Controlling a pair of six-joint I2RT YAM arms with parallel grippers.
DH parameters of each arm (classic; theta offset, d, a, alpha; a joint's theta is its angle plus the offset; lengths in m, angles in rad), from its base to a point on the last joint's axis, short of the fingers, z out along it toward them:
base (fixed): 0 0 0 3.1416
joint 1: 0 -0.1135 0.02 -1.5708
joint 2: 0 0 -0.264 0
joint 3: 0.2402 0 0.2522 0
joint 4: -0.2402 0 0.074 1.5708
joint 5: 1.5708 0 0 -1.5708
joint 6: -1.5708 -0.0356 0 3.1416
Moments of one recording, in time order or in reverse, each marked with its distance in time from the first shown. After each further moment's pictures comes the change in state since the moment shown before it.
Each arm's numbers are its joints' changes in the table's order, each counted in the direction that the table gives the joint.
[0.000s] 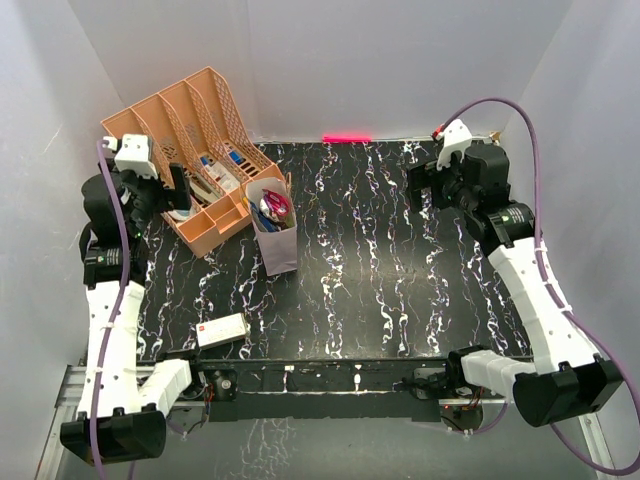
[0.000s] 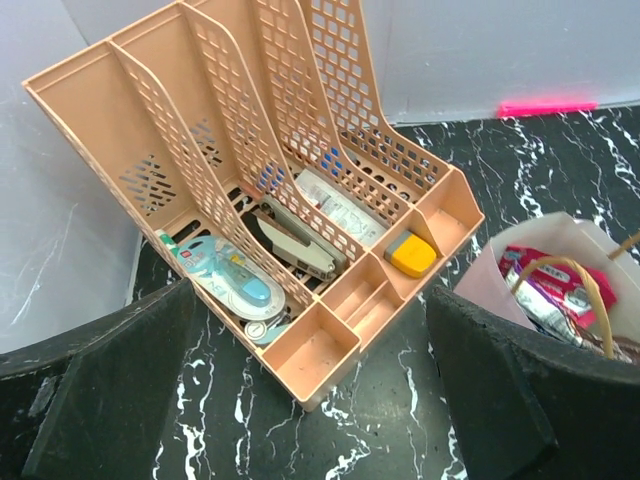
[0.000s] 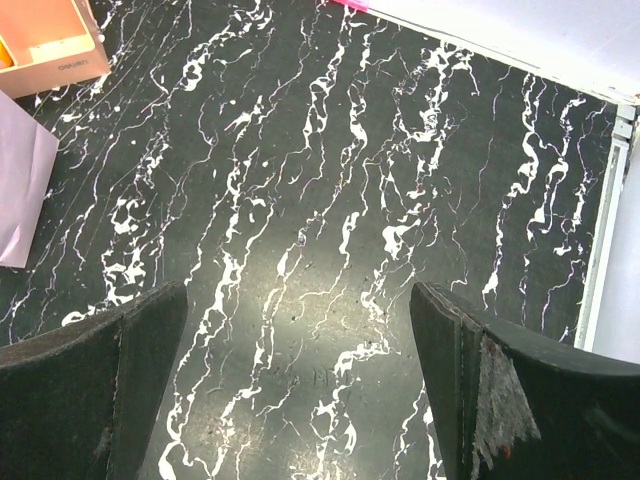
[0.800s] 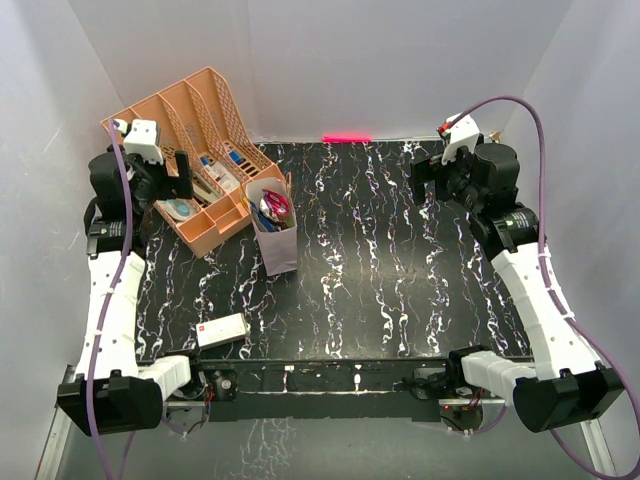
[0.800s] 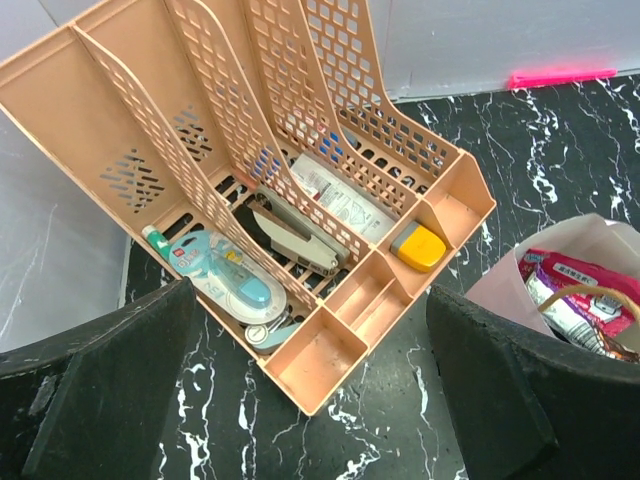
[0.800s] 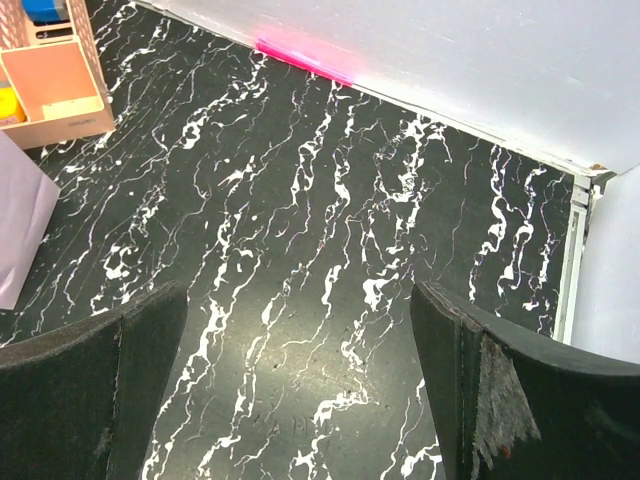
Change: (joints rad) left arm 0.000 -0.184 0.117 -0.014 0.005 -0.021; right arm 0.016 0.043 -0.043 0.144 -0.029 0.042
